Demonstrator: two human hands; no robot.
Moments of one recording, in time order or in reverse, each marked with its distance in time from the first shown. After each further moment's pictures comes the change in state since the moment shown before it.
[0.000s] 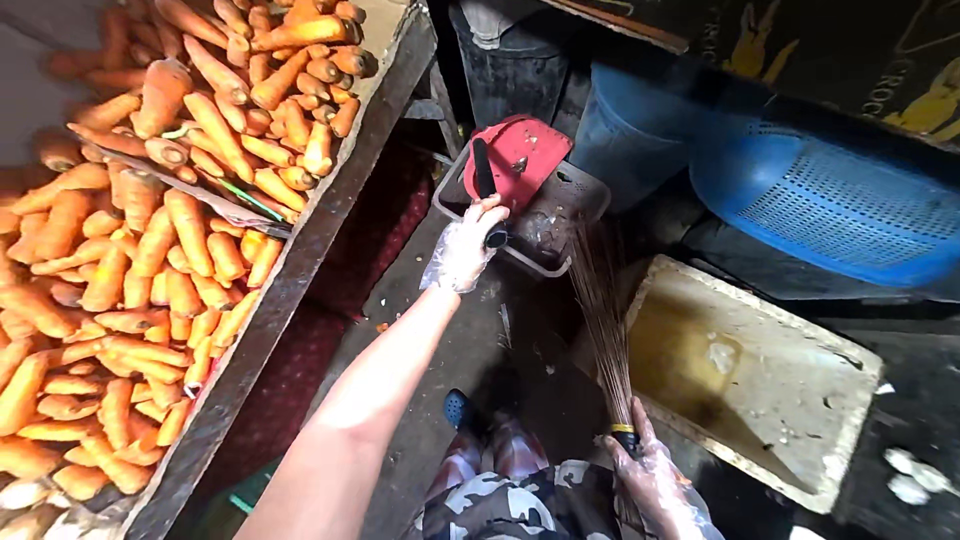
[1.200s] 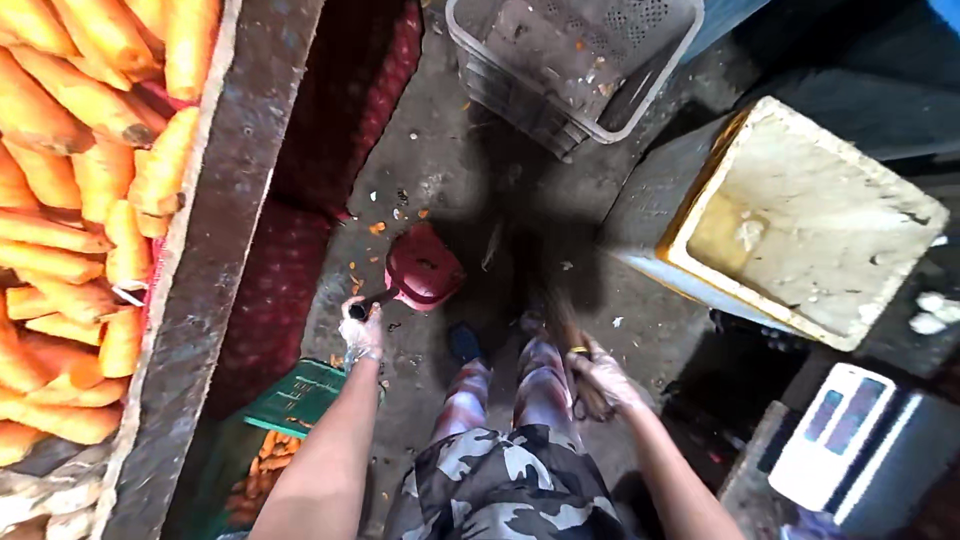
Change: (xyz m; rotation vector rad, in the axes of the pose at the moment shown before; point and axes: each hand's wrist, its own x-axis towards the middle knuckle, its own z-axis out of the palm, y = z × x) left_hand -0.368 -0.199 -0.029 -0.150 0.079 -1.288; right_hand 0.004 0.102 0.267 0.070 -0.240 0.167
